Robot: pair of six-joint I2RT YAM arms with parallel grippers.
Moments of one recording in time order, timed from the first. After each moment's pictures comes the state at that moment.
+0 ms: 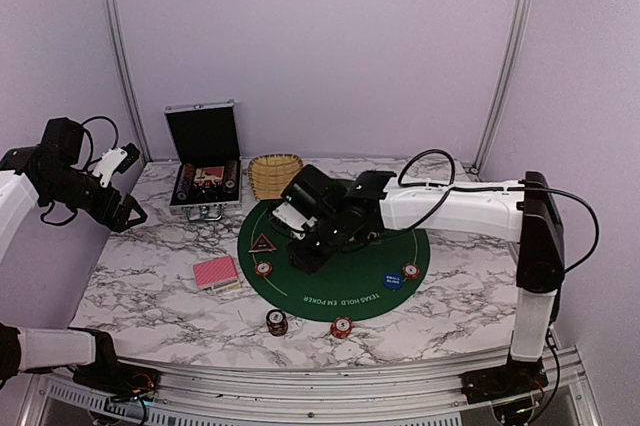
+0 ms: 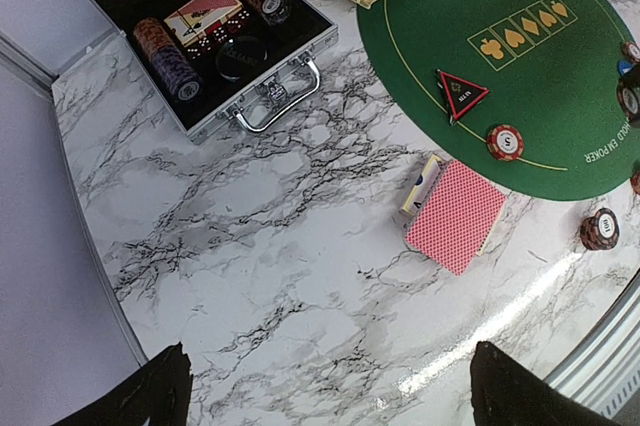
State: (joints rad) left arm 0.04 1.07 1.19 -1.10 0.31 0.50; right arm 1.08 1.96 1.65 -0.74 0.06 0.14
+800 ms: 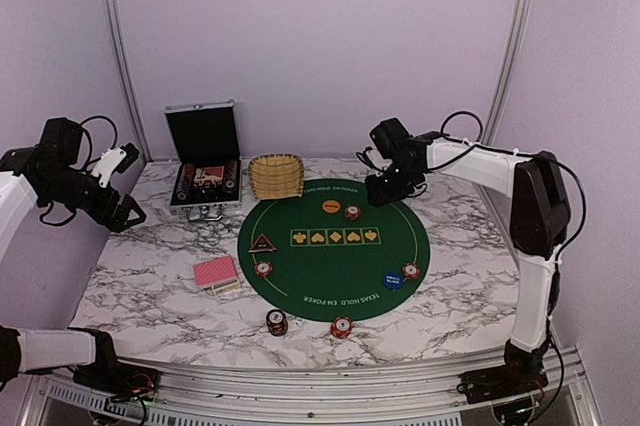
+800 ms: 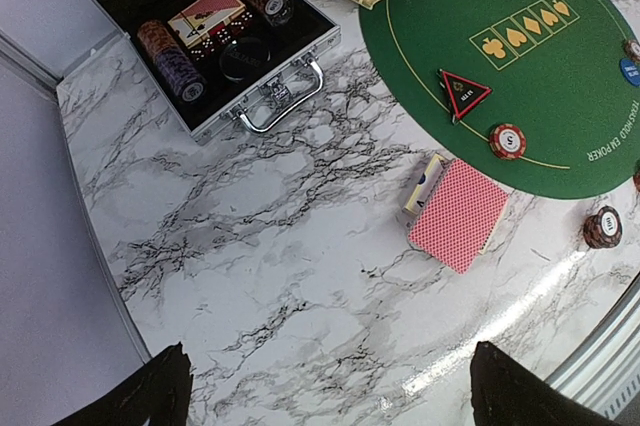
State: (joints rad) left arm 0.04 1.06 1.19 -1.10 0.30 0.51; right arm 0.54 2.02 1.70 -0.72 0.11 0.13
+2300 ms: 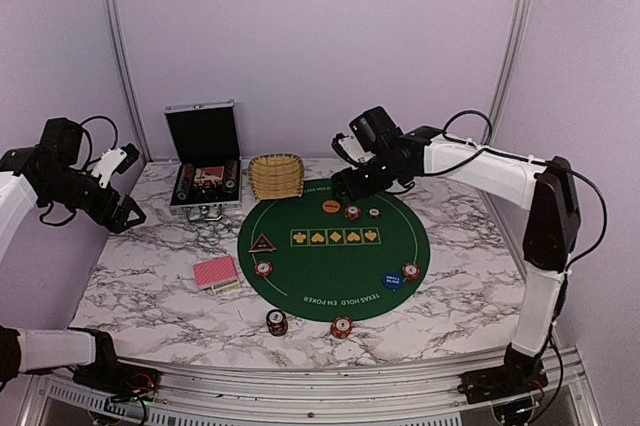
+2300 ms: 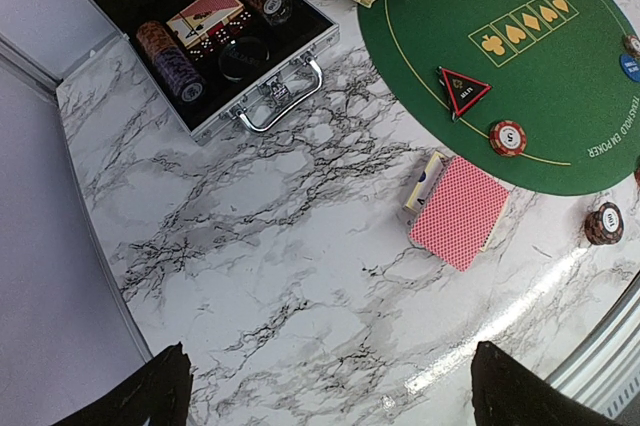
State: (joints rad) left arm 0.04 1.06 1.19 -1.10 0.30 0.52; right arm 0.71 1.92 1.70 -0.66 0.06 0.12
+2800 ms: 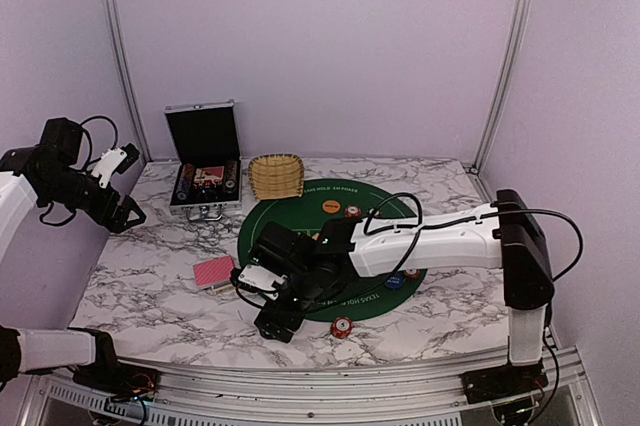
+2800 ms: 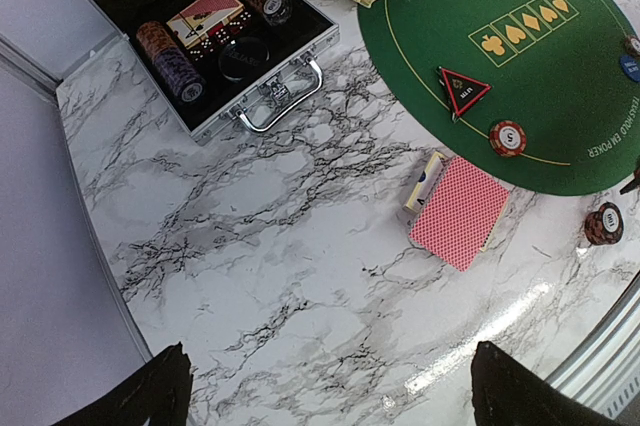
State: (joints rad) left arm 0.04 1.06 1.19 -1.10 0.30 0.52; right arm 1.24 2.02 1.62 -0.71 -0.07 0.07
